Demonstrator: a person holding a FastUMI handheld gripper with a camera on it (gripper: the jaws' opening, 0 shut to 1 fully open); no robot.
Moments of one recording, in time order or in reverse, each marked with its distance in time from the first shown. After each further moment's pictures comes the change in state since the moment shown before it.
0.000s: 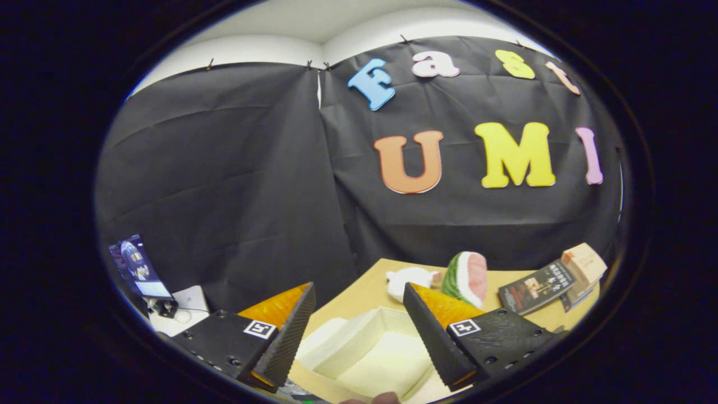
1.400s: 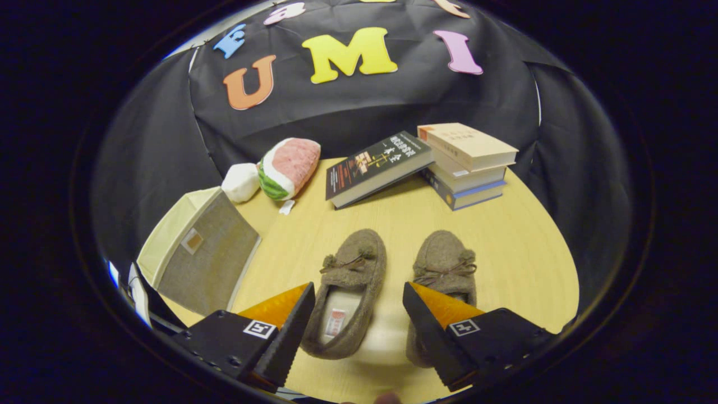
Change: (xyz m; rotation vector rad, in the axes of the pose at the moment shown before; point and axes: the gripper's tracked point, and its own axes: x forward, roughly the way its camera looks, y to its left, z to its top) arm -0.101 -0.346 -0.277 0.271 0.424 -0.403
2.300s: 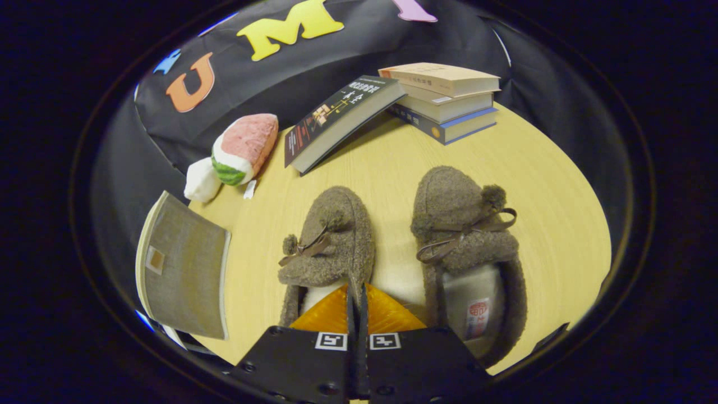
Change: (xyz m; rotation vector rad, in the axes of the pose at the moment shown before) arm 0.049 -0.012 -0.039 0.254 0.201 -0.031
